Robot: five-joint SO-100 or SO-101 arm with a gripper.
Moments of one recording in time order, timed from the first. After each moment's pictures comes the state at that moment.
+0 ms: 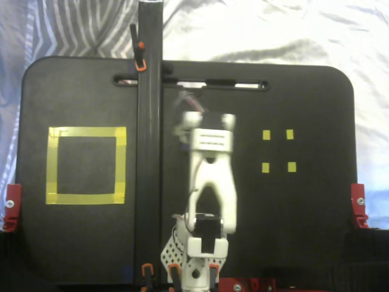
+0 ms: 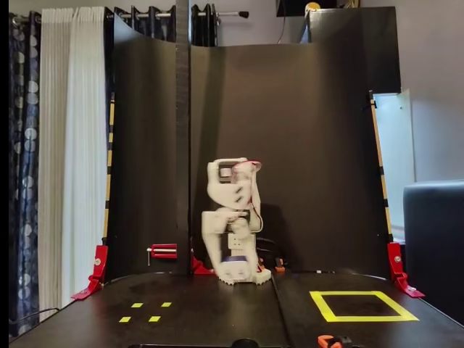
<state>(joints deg) 0.4 102.0 108.6 76.4 -86.6</state>
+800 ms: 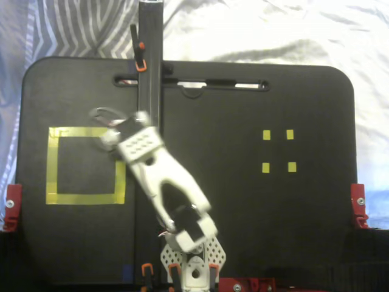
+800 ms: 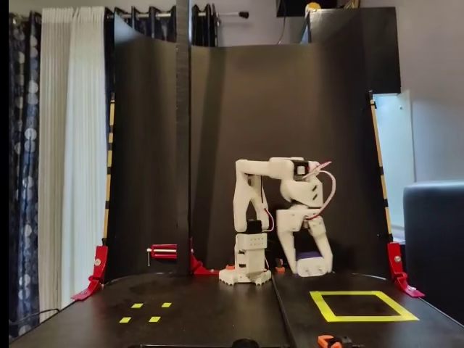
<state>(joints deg) -34.7 91.3 96.9 79.7 -55.2</state>
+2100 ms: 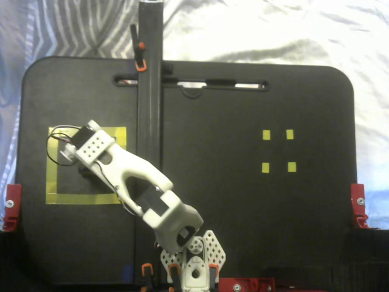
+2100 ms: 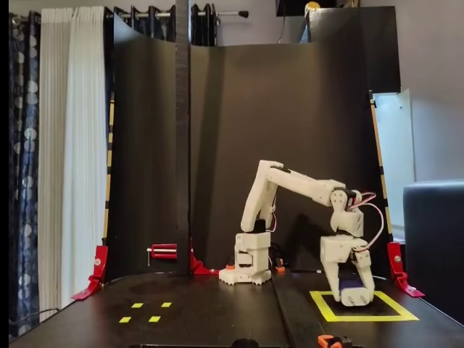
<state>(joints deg) -47.3 68.6 89.1 69.2 -44.7</state>
